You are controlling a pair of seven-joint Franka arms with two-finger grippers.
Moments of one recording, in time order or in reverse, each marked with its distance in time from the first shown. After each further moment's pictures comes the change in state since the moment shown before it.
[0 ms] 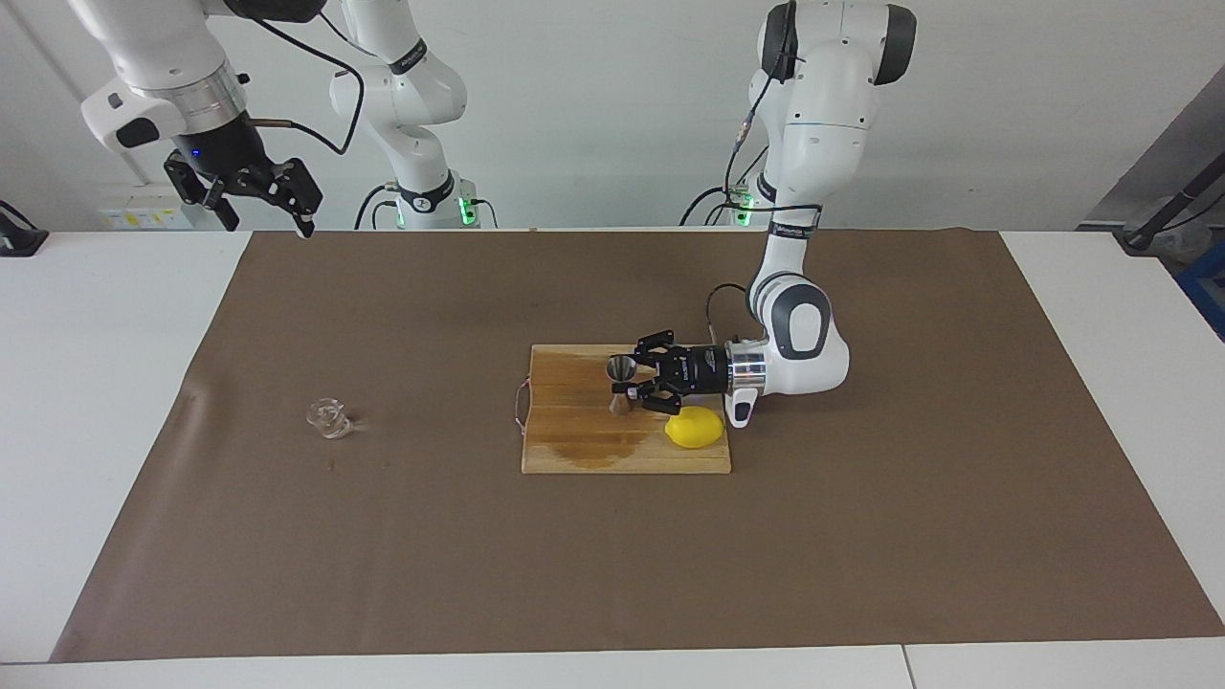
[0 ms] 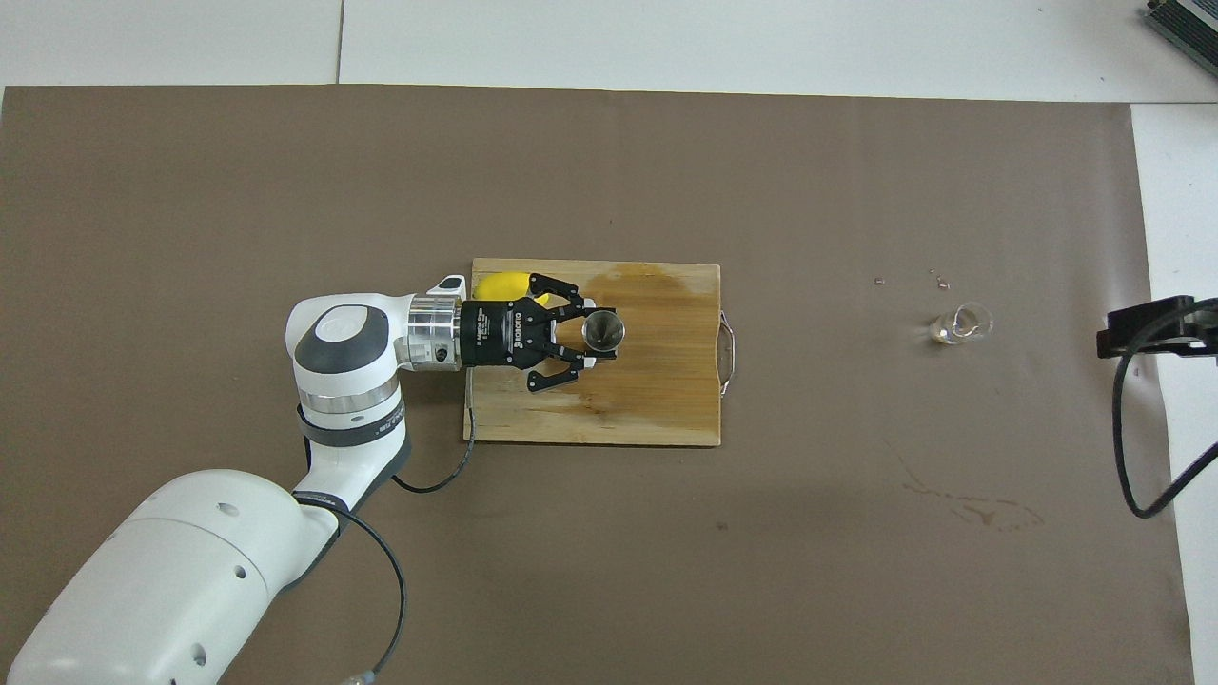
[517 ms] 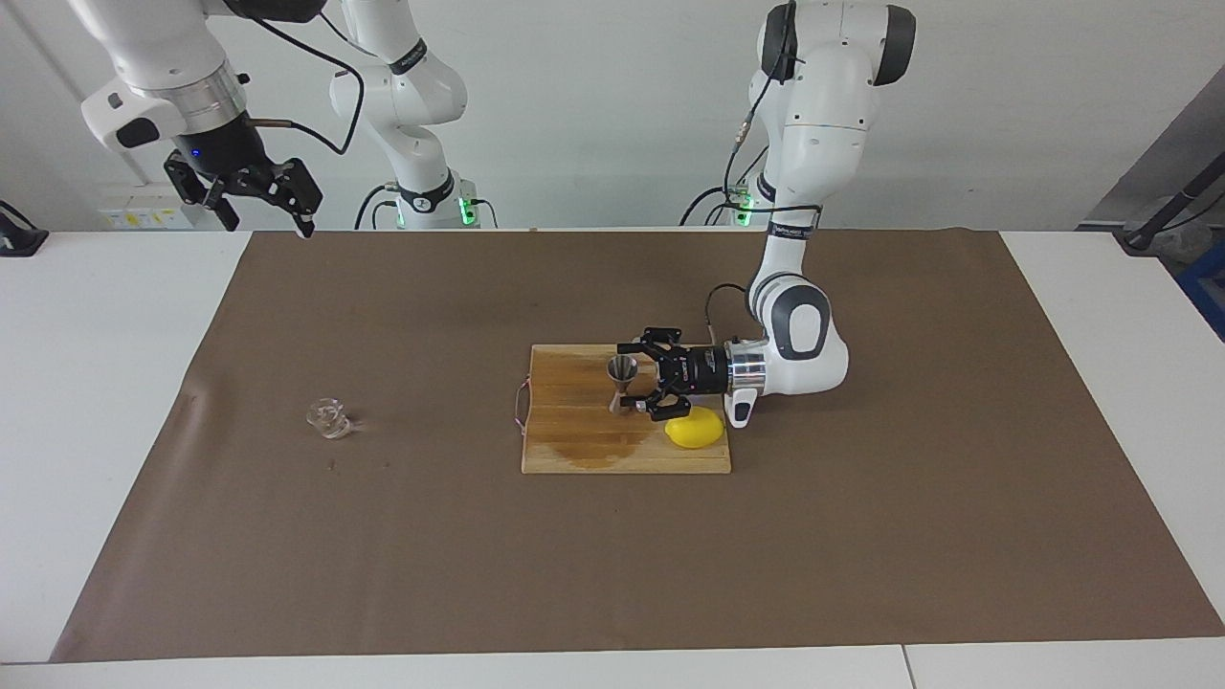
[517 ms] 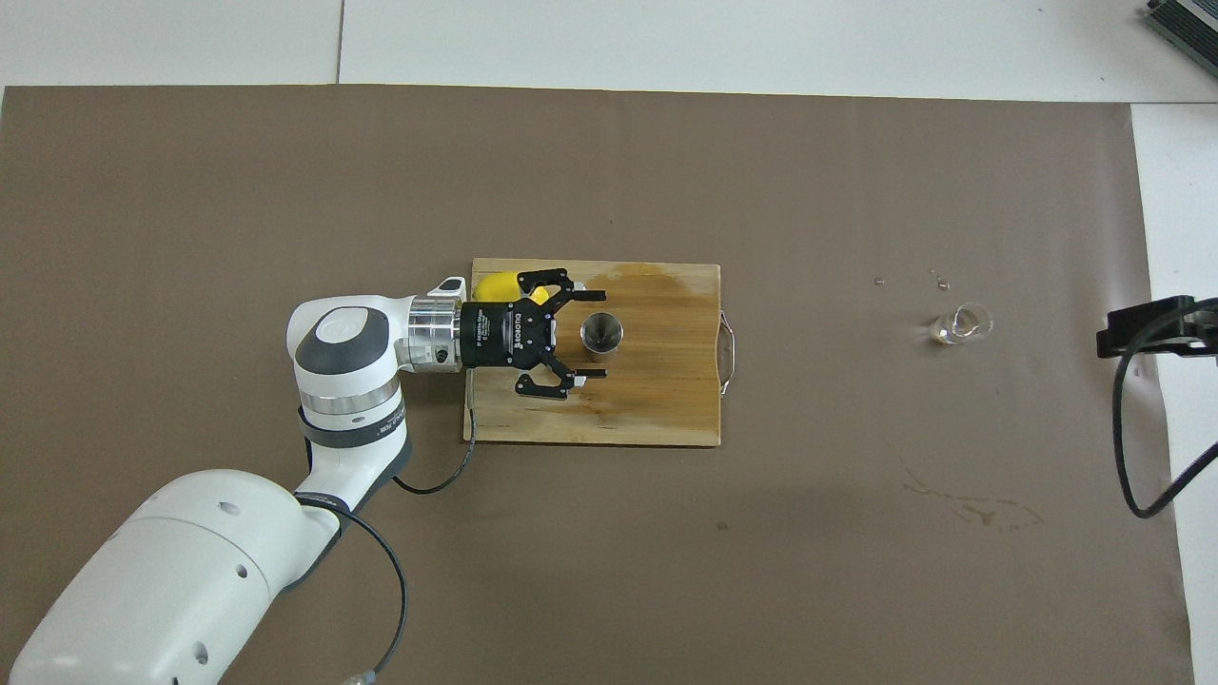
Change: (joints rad) left arm 0.000 0.002 0.000 -0.004 -0.008 -0.002 0.001; right arm 0.000 0.000 0.000 0.000 0.000 0.000 0.000
